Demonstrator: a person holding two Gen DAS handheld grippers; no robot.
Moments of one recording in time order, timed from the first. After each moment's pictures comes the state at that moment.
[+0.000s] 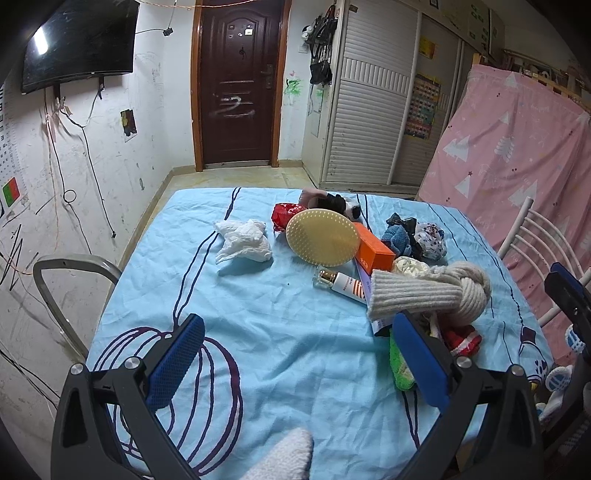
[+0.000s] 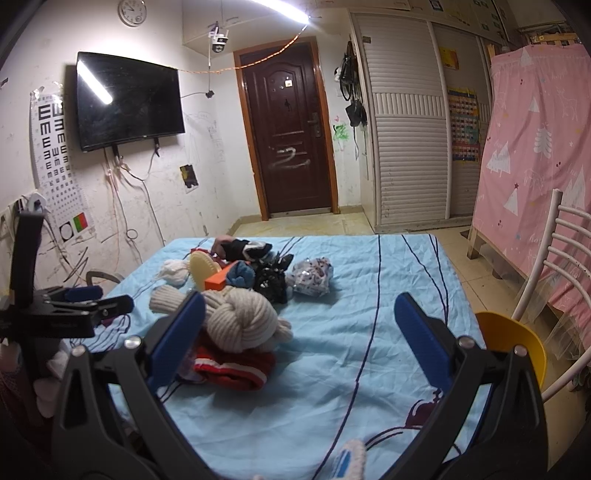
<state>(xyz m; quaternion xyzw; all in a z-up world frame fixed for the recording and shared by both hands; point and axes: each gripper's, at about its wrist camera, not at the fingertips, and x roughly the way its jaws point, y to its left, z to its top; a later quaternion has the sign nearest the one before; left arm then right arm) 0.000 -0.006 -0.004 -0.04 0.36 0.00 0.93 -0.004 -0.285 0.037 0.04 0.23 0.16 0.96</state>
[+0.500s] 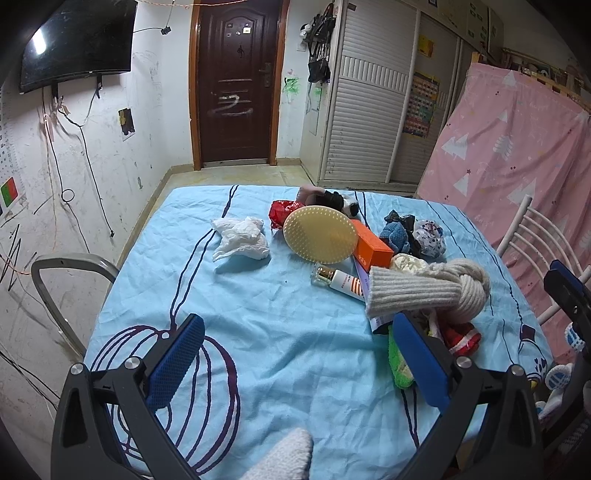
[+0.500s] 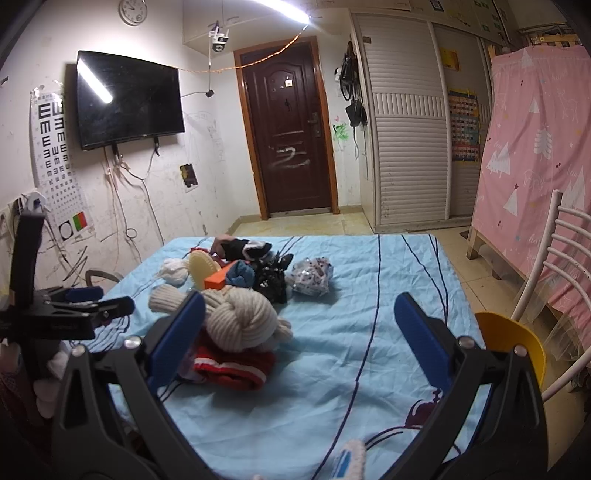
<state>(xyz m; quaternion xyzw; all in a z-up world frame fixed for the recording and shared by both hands) 0.001 -0.006 -0.006 -0.04 0.36 -0.01 0.93 -0.004 -0.284 0.038 0.04 0.23 0.16 0.96</state>
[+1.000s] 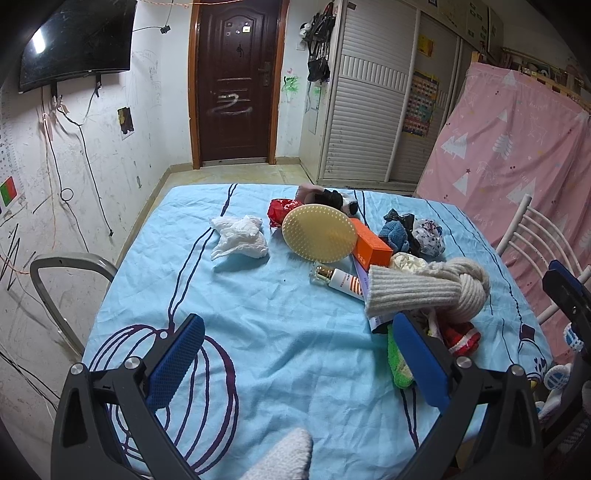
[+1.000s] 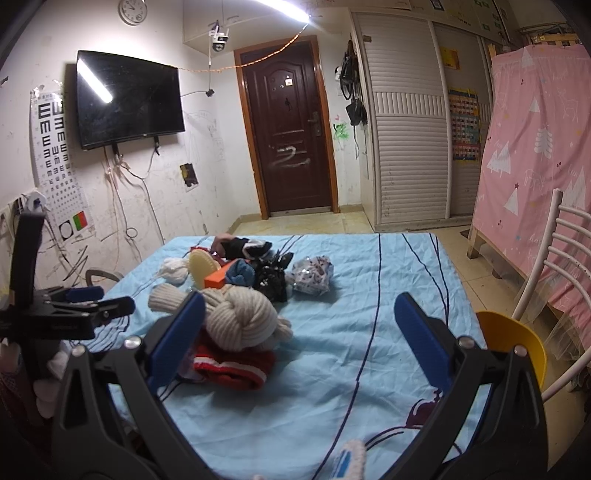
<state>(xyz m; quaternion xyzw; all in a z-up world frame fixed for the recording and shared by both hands) 0.001 -0.008 -0.008 -0.04 0.36 -0.01 0.93 -0.003 -0.283 0.036 0.04 0.23 0.16 0.96</state>
